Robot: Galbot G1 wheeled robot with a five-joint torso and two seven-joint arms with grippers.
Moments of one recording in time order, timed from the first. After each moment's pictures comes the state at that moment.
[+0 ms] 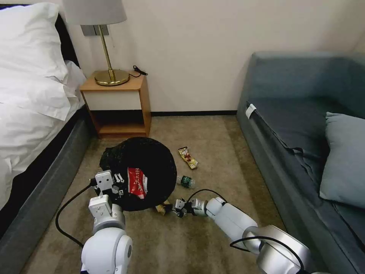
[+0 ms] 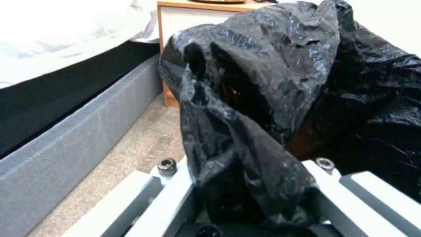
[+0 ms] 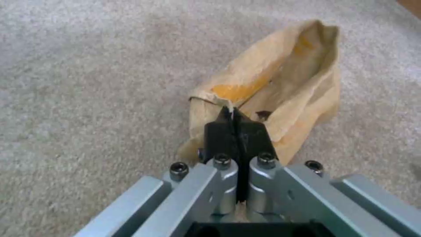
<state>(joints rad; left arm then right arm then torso) 1.48 -1.61 -0.46 -2.26 0.00 0.40 -0.34 -0.46 1.52 -0.43 0.34 0.06 0.59 -0.62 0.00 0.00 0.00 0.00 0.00</state>
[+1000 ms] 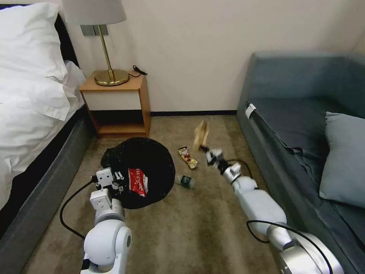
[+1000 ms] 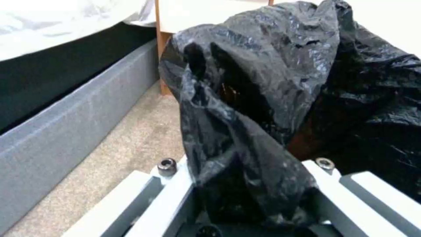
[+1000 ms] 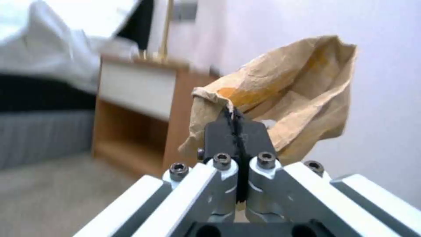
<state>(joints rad) 1.40 -1.60 -0.48 -2.16 -0.06 0.42 -0.34 -0.51 1.33 0.12 0.80 0.36 0.63 -0.43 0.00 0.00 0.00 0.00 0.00</state>
